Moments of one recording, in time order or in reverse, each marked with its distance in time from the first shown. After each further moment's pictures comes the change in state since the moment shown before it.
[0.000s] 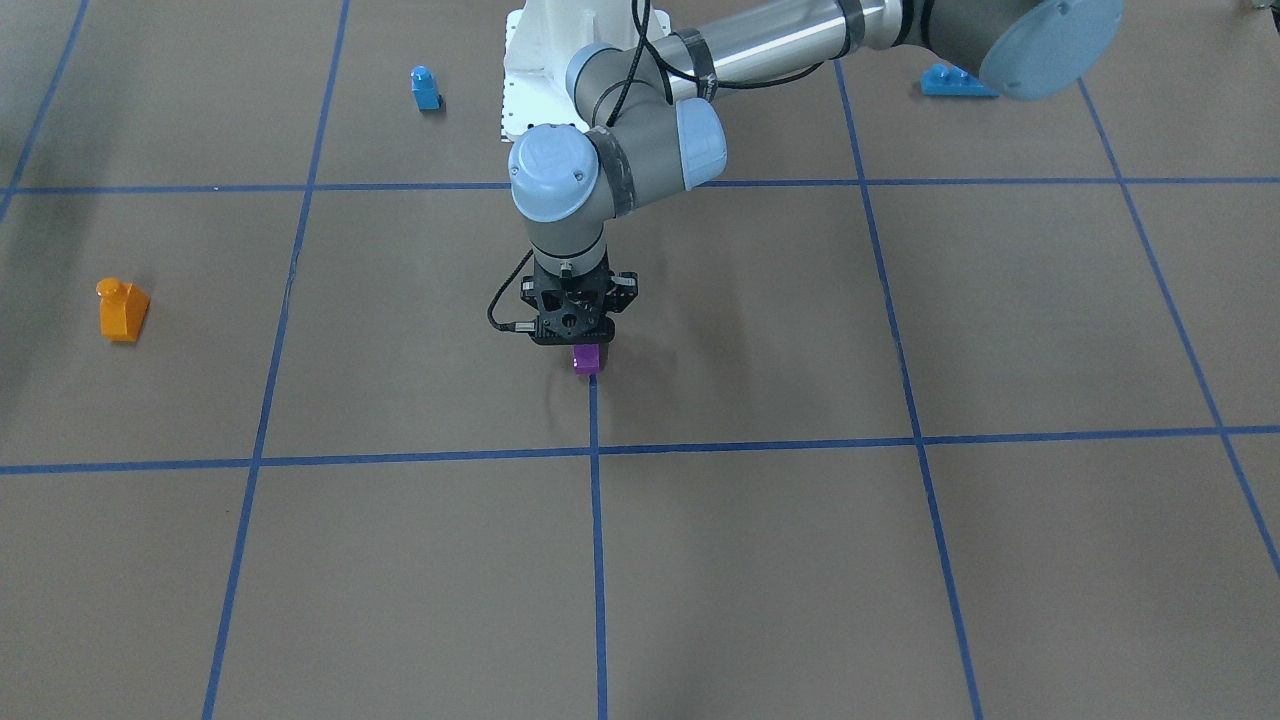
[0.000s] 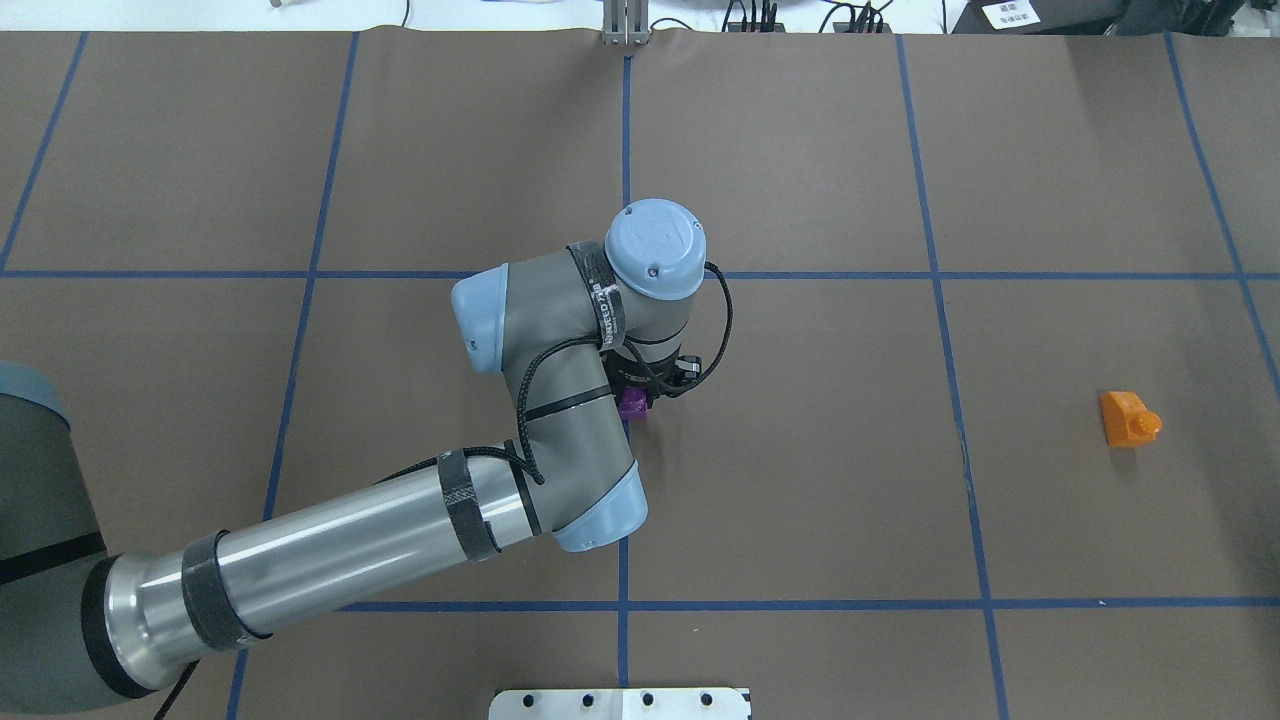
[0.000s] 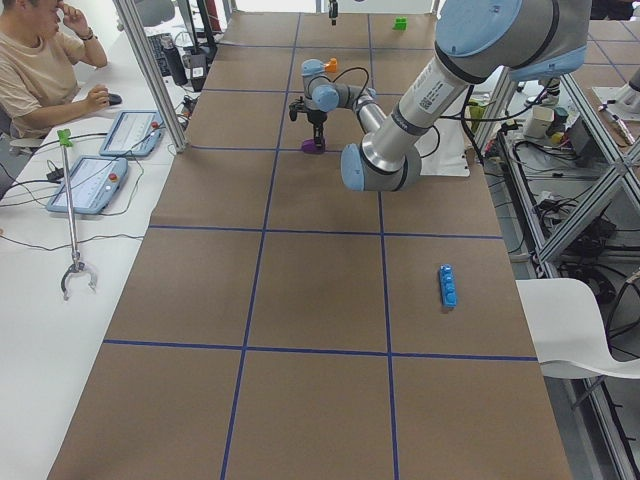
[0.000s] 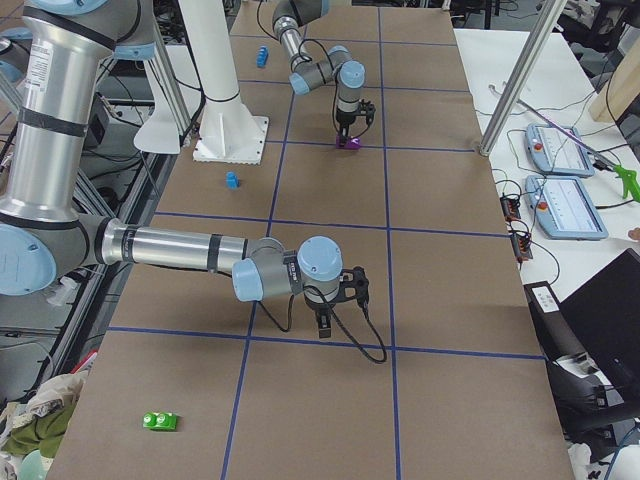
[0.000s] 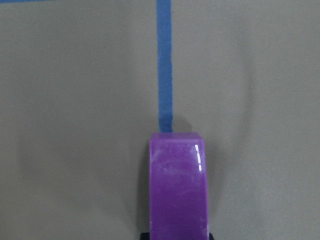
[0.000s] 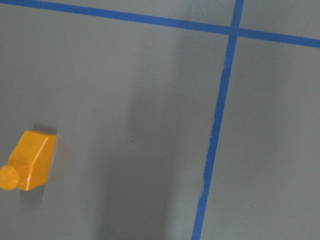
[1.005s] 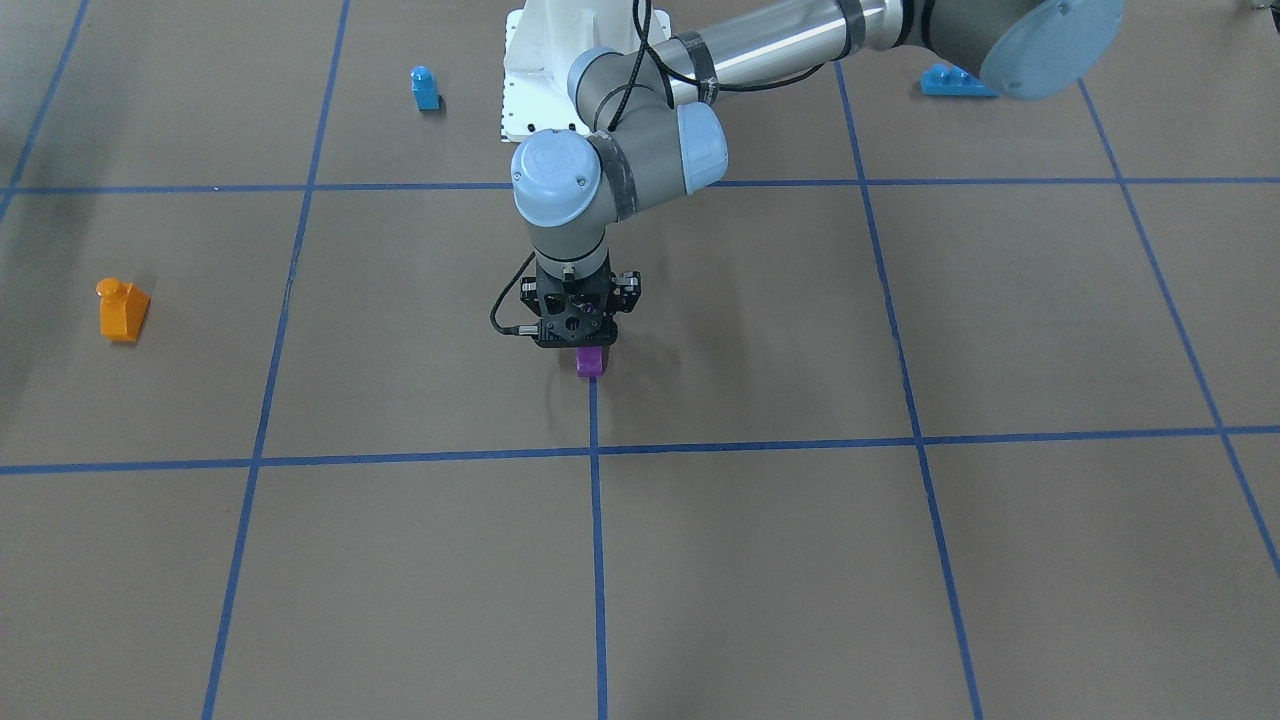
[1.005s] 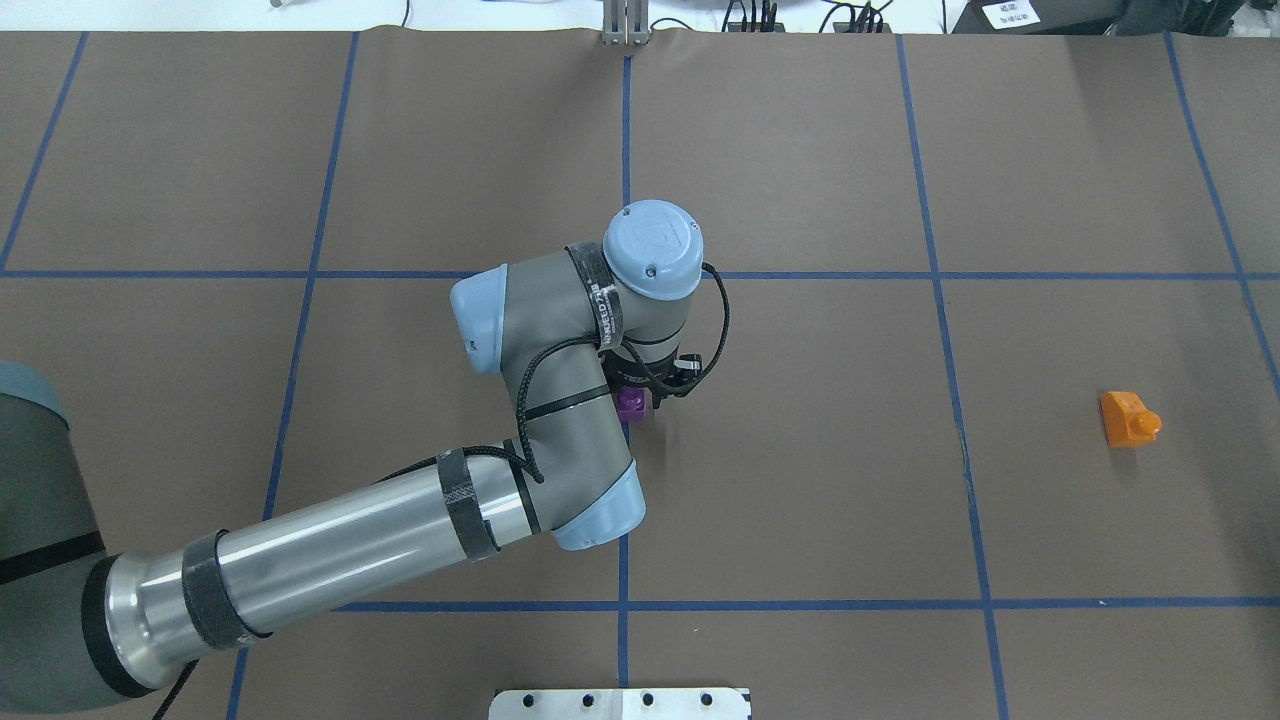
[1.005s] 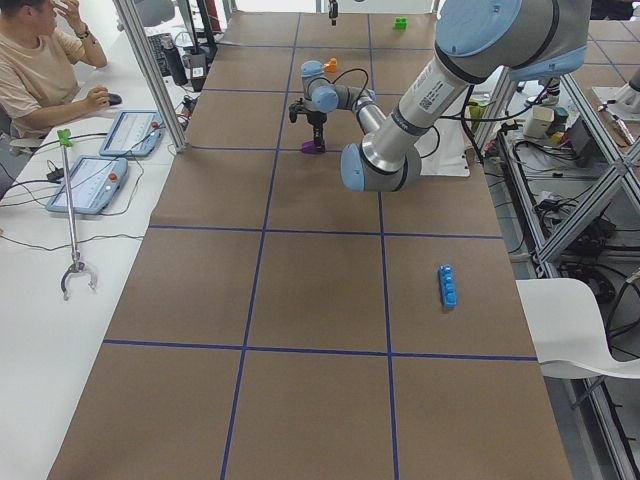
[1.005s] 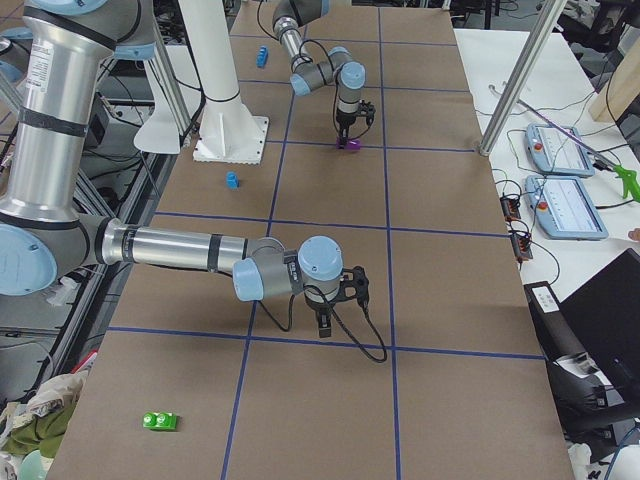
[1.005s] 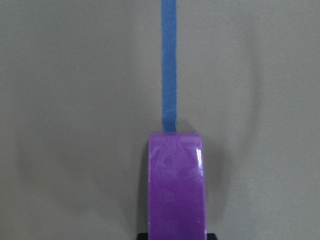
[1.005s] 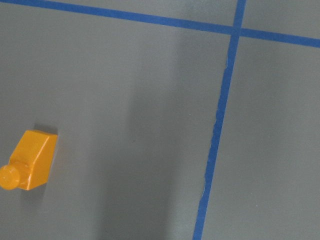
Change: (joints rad) left arm -0.002 0.001 0.008 -0.006 -0.006 -0.013; right arm -0.003 0.000 0.001 0.000 0.000 0.000
